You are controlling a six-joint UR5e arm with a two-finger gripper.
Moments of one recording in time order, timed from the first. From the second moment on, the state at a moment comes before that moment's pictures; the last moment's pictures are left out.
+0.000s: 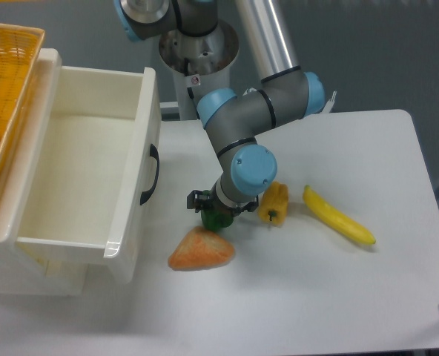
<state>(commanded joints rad) 2.43 -2.02 -1.72 -1.23 1.43 0.41</state>
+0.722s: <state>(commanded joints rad) 2.43 -1.97 -1.65 -1.24 1.48 0.43</state>
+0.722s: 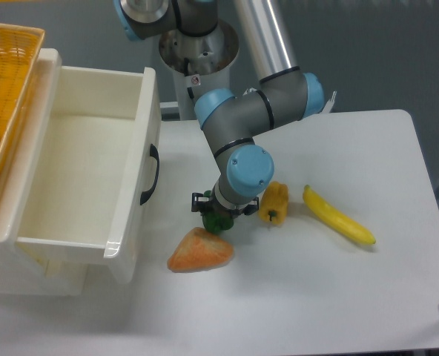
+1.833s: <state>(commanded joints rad) 2.53 -1.79 -1.64 -1.33 1.52 1.04</state>
